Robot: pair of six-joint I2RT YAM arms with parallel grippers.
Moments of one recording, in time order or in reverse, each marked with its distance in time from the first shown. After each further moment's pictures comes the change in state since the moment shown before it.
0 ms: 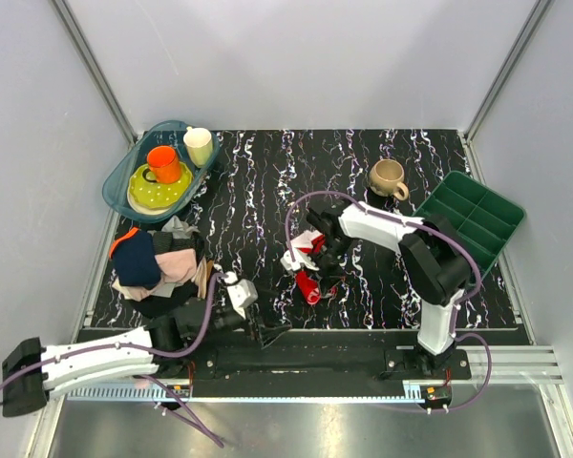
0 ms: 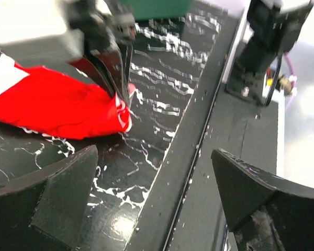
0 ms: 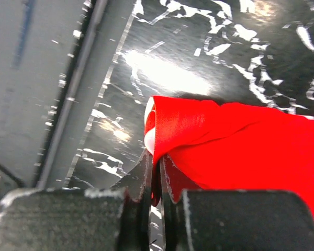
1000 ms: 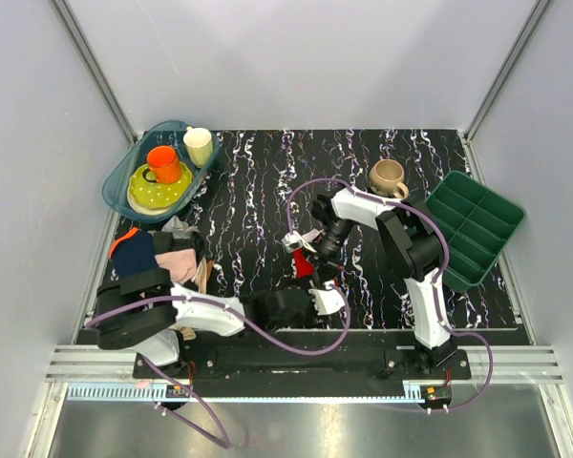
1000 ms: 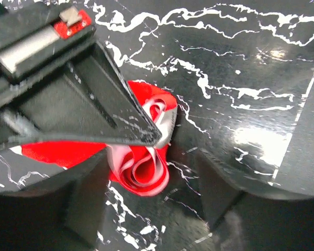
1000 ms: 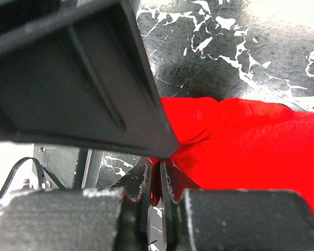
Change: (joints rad) left arm -0.155 1.043 0.462 0.125 -0.345 0.470; right arm -0.108 0.289 0.248 -0.320 -0.183 0.004
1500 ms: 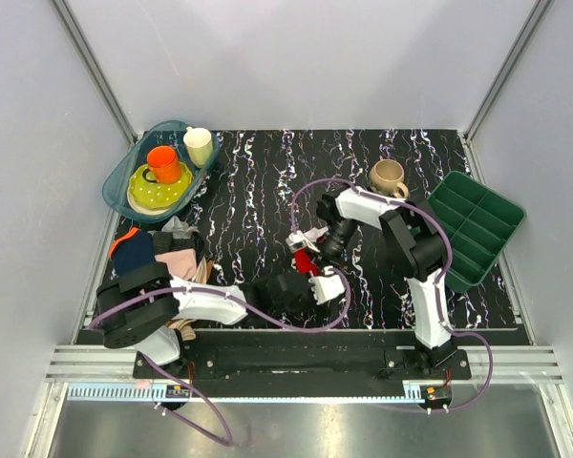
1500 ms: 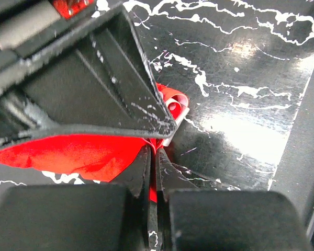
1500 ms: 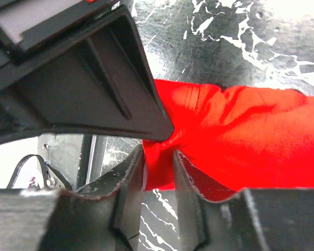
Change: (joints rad) left arm 0.090 0.047 0.077 -0.100 0.149 -0.040; right arm -0.017 -0.010 -0.031 0.007 0.023 0.017
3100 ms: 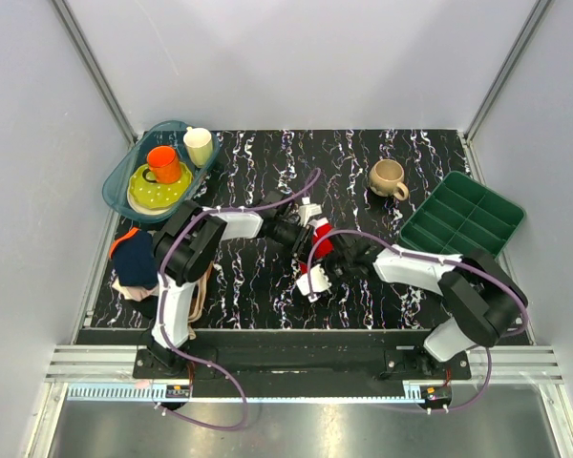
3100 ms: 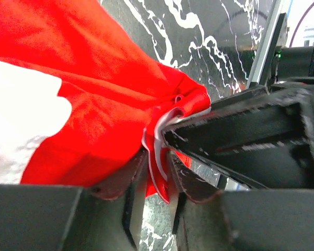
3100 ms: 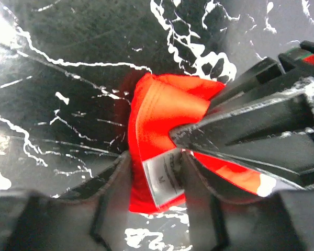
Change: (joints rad) left arm 0.613 0.535 0.628 -0.556 1.087 -0.385; right arm 0.143 -0.621 -0.765 1.144 0.503 -0.137
